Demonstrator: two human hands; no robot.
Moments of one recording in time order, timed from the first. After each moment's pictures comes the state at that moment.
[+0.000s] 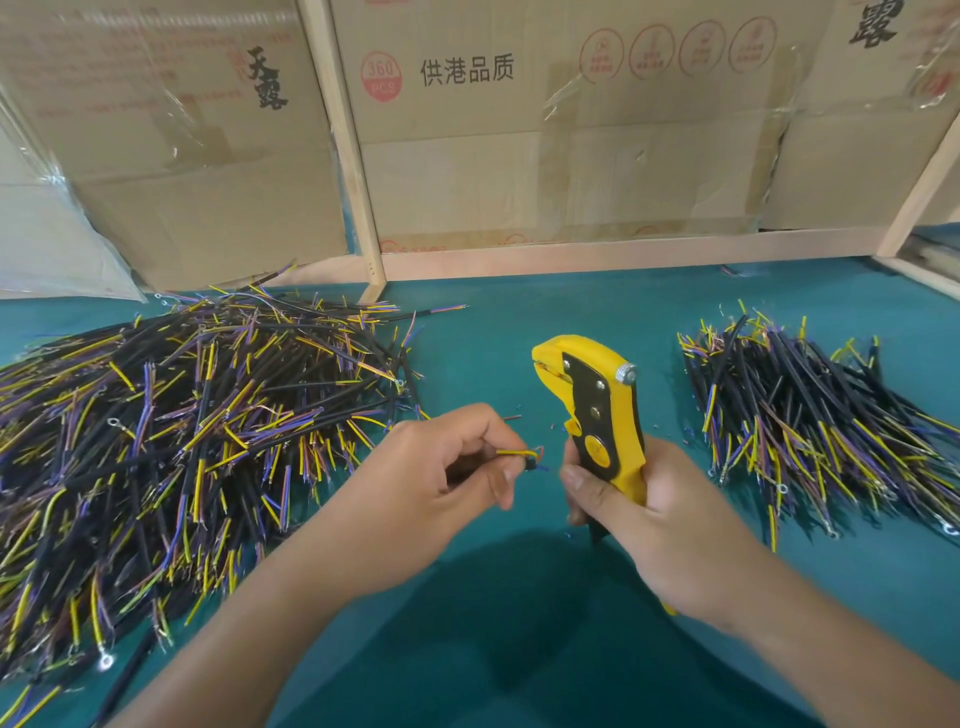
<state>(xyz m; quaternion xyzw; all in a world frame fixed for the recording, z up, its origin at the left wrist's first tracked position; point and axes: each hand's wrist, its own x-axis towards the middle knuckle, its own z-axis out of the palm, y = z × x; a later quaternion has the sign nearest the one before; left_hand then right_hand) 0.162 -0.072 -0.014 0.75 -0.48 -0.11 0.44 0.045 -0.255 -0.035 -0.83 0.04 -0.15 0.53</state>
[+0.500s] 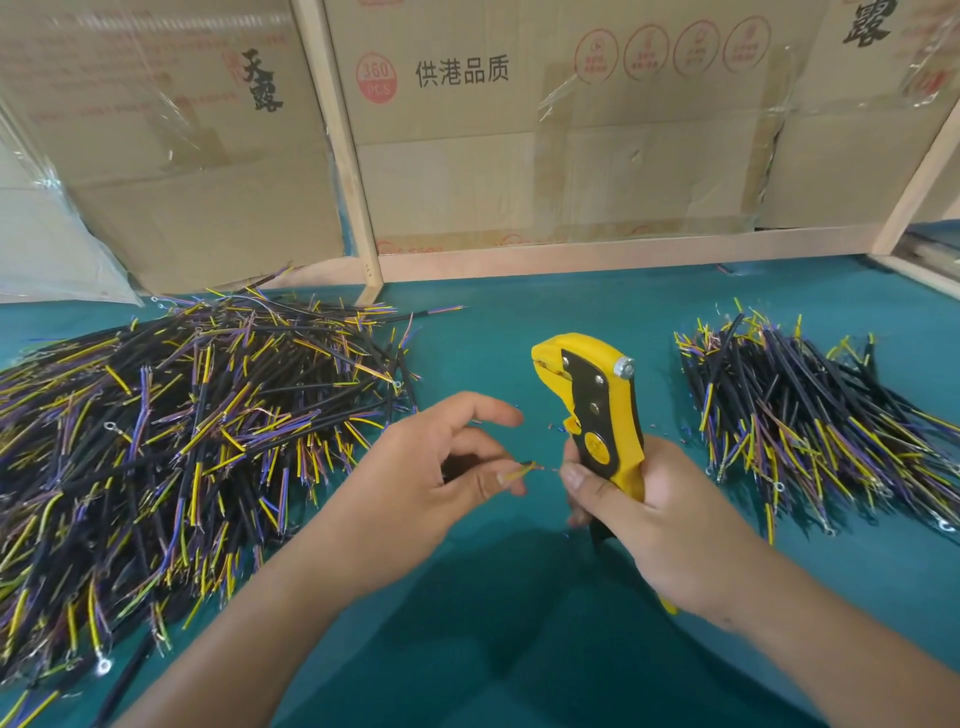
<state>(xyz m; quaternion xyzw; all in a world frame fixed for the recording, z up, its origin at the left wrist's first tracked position) 0.166 -0.076 -0.016 0.75 -0.45 -0.14 0.46 0.046 -0.256 -0.035 -0.83 0.05 -0.14 0.53</state>
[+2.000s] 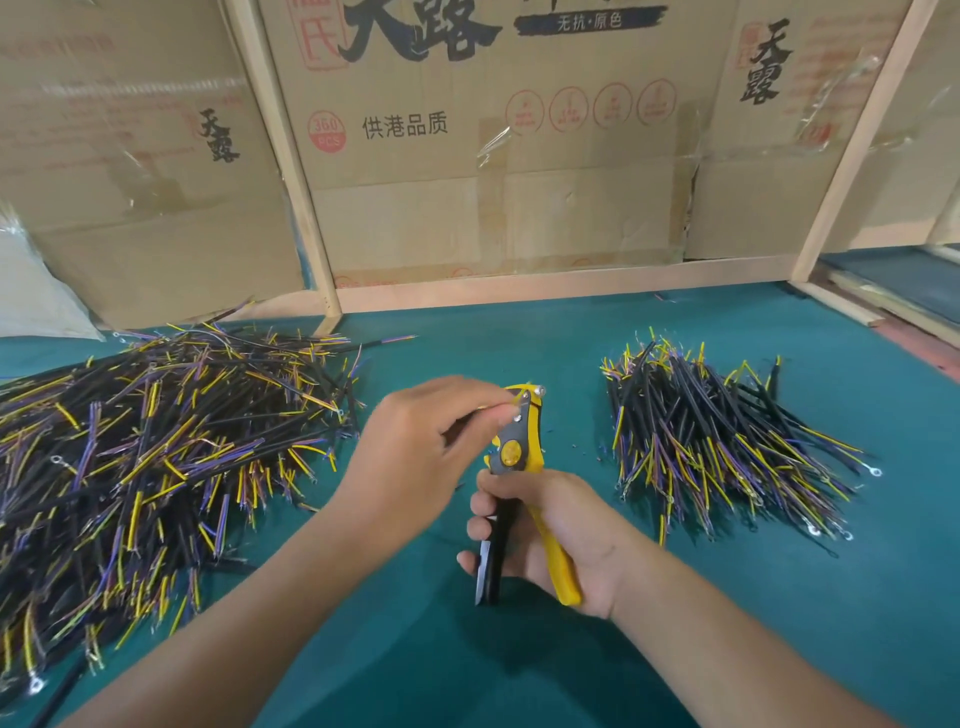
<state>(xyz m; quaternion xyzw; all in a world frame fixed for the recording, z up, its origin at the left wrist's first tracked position) 0.146 -0.148 0.006 0.74 -0.50 0.14 0.43 0.055 -0.268 -0.040 -0.43 0.14 0.07 0.89</state>
